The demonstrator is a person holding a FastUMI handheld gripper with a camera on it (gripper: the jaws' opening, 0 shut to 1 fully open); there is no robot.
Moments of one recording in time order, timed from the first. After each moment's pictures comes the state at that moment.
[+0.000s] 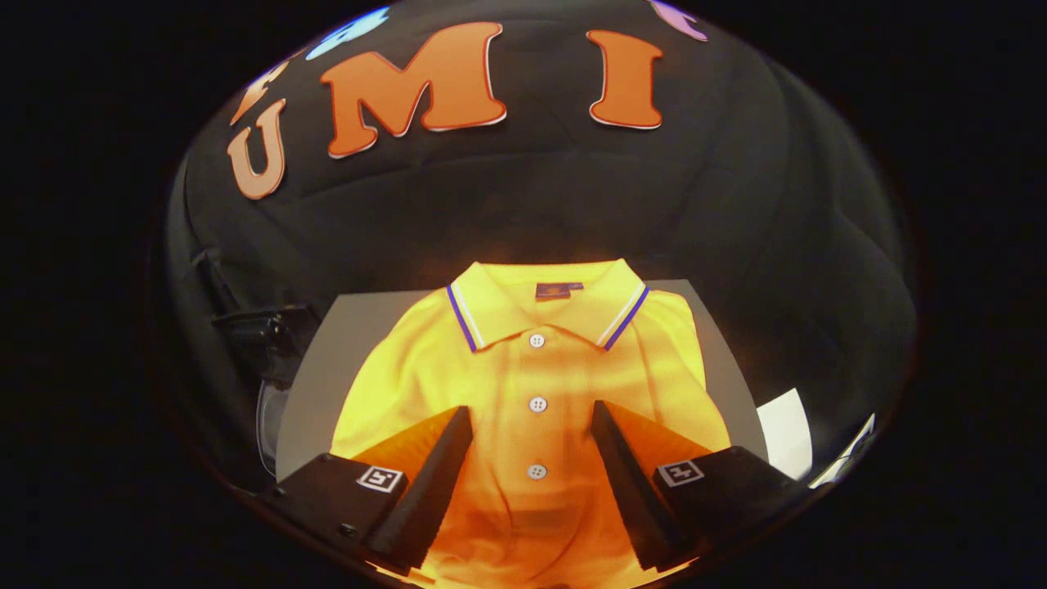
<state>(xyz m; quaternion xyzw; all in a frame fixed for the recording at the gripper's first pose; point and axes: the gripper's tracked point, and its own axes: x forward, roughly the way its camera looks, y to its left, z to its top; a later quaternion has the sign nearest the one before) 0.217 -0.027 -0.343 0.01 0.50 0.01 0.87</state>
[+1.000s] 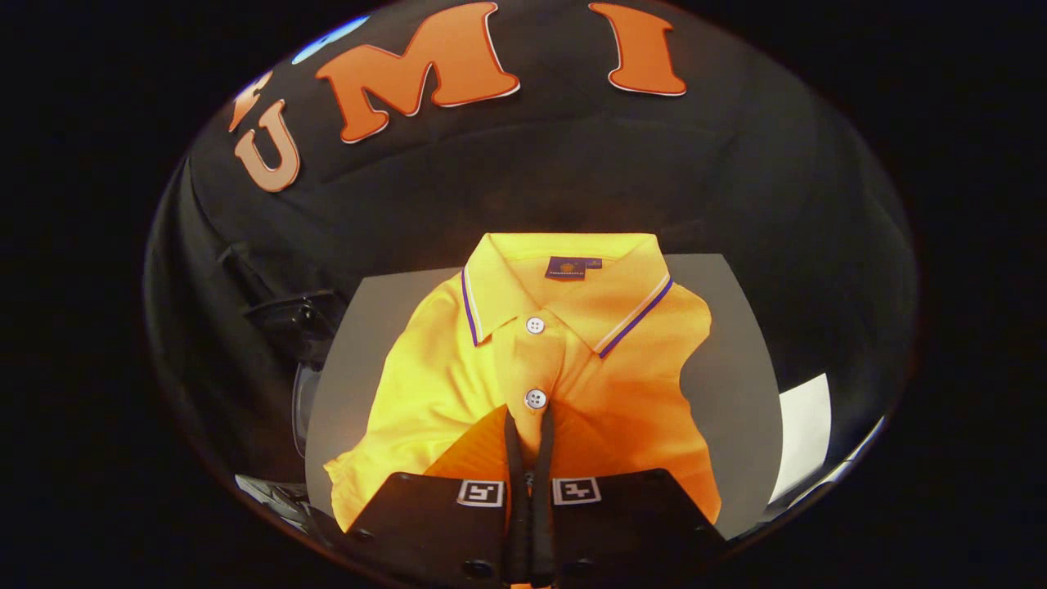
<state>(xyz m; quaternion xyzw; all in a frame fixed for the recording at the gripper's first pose) 0.219 -0.020 -0.335 0.05 0.52 0.07 0.85</state>
